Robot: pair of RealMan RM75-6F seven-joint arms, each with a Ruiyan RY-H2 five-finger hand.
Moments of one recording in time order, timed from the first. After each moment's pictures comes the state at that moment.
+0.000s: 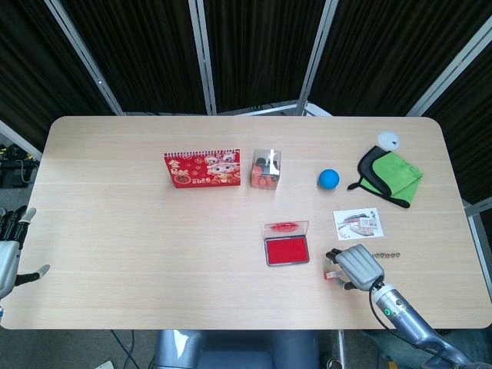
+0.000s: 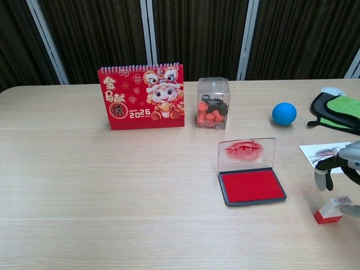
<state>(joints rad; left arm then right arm) -0.10 -1.05 -0.06 -1.76 1.36 1.42 0.24 0.41 -1.37 -0.02 -1.39 -1.63 0.99 -0.06</state>
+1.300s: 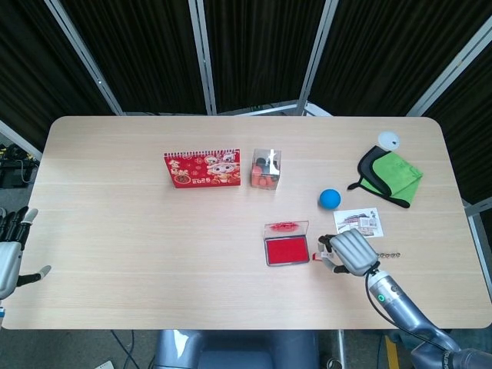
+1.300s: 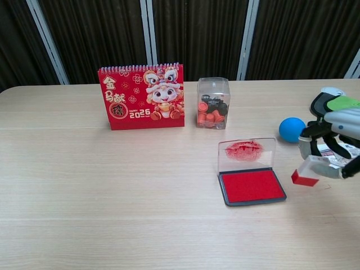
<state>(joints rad) -0.11 -1.06 -0.06 -1.76 1.35 1.42 0.25 0.49 -1.38 0.03 -1.40 -1.59 1.05 0.03</state>
